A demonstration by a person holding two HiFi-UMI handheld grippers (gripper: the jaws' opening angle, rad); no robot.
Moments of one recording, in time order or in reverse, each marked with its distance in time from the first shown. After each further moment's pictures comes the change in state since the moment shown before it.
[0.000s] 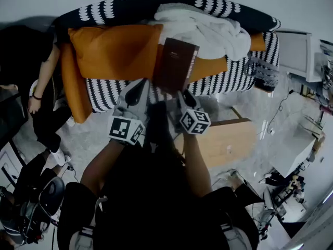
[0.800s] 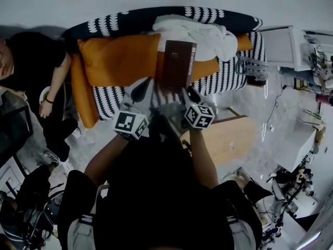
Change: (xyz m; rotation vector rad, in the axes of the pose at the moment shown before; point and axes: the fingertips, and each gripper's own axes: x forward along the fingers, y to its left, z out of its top) left arm -0.050 -0.026 0.064 0.022 -0.057 -0.112; right arm -0.060 0.052 0.046 -0.090 -0.076 -0.057
